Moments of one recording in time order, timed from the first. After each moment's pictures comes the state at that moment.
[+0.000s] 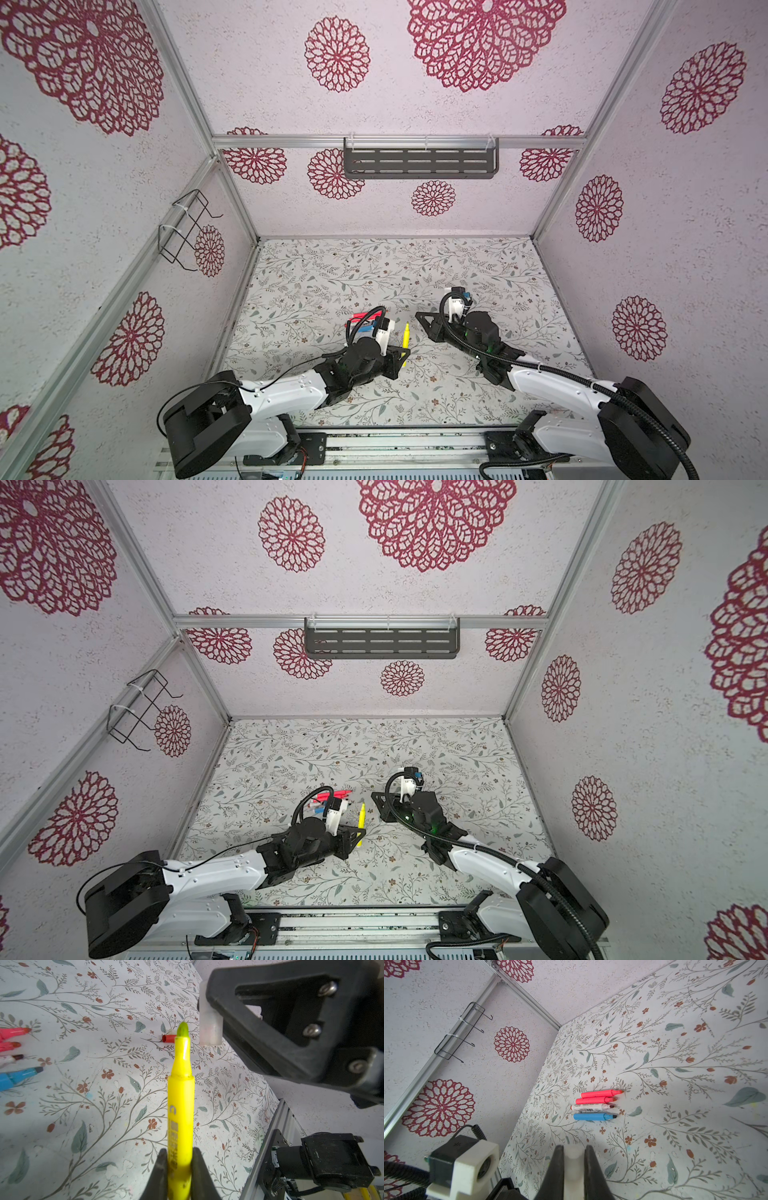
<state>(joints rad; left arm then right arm) -0.97 1.29 0.45 0.39 -0.01 -0.68 0.71 1.20 0.49 0.47 -0.13 0.80</state>
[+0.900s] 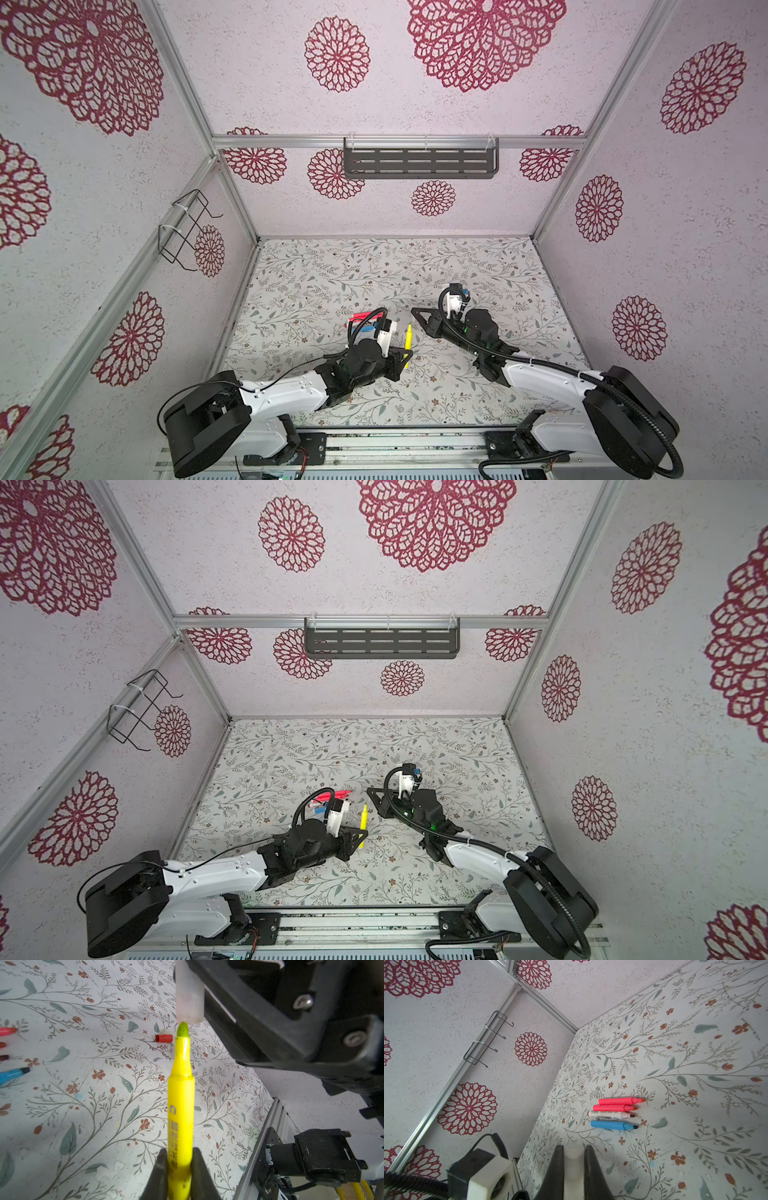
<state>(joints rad) -0.99 1.30 0.45 0.41 -0.02 -0.69 0.69 1.29 0.49 0.64 -0.23 0.86</state>
